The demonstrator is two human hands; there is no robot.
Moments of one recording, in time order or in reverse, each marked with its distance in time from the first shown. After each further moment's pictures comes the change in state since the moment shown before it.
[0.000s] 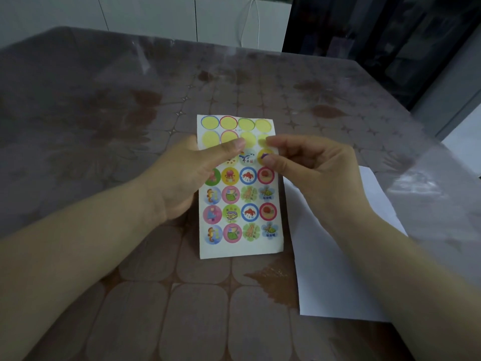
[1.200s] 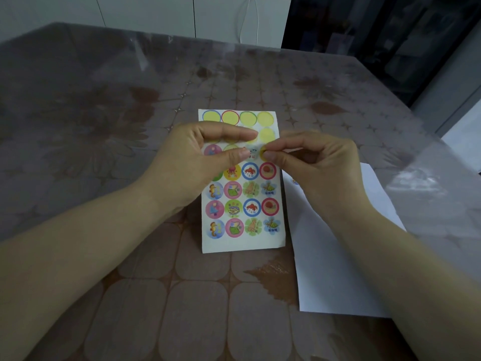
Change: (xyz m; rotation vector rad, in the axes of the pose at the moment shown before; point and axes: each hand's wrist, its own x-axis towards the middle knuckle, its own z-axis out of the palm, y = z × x) left_hand 0.001 -0.003 -0.001 0.232 0.052 0.394; right_hand 0.003 0.002 -0.003 -0.173 -0.006 -0.134
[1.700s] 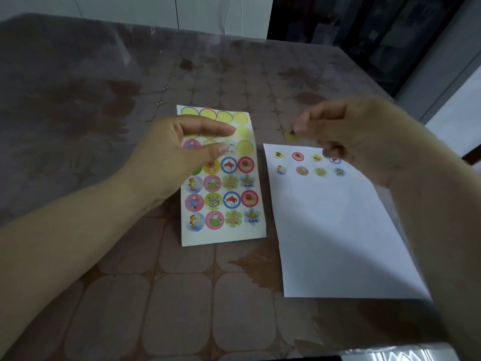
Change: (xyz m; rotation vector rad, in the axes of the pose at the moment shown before) left_hand 0.002 -0.004 0.000 0.022 0.012 -0.108; right_hand 0.019 -0.028 -0.060 -0.171 -0.142 0.430
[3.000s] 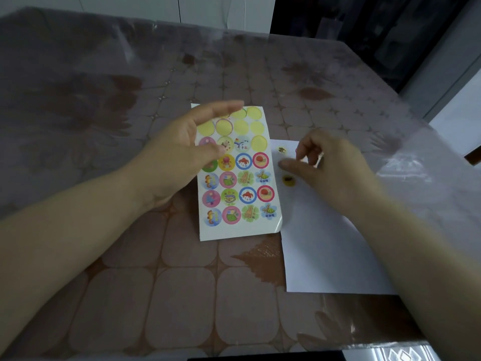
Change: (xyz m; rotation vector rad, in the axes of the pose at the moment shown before) left_hand 0.000 -0.003 0.003 -0.144 -0.183 -0.030; right_hand -0.005 0.045 0.037 -0.502 0.216 -0.095
